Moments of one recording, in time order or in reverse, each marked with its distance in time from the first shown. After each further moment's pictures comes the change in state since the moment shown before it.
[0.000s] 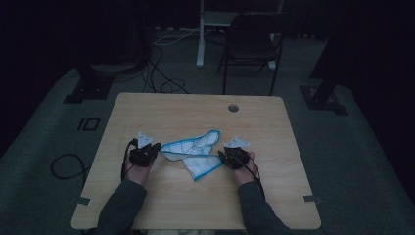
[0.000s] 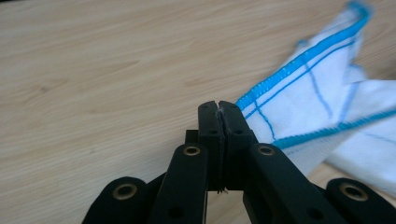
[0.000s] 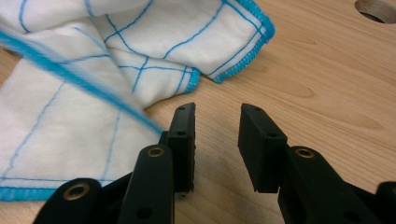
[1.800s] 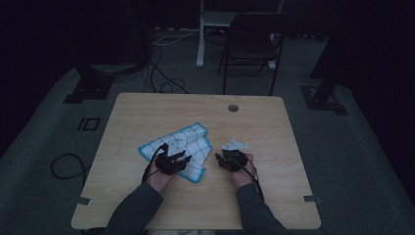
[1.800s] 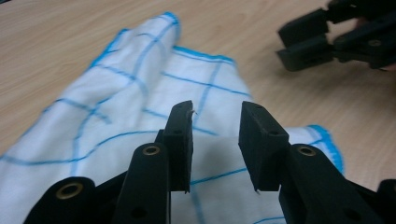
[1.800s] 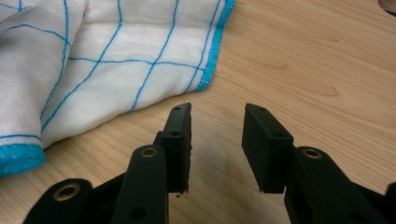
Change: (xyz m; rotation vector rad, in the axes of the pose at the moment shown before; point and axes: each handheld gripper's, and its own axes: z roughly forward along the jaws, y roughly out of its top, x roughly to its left) left arm -0.092 0.018 0.008 0.043 -0.210 0.215; right arm 0.007 -0.005 0.002 -0.005 0.035 -0.010
